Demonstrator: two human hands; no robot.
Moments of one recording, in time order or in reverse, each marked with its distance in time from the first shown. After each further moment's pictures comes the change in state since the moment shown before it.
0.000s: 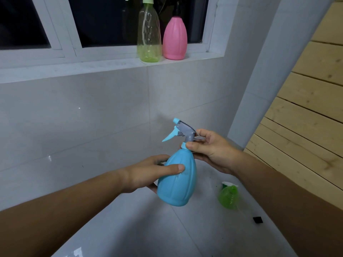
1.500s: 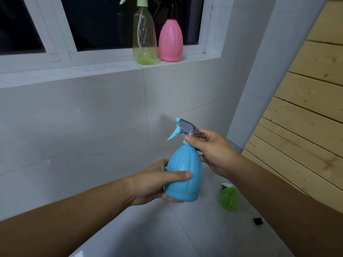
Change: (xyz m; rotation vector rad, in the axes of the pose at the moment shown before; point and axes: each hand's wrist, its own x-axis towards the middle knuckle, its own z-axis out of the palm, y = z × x) left_hand 0.008 0.004 0.030 -0.393 -0.051 -0.011; right_hand 0.000 -0.001 0.005 -0.001 0.191 -0.062
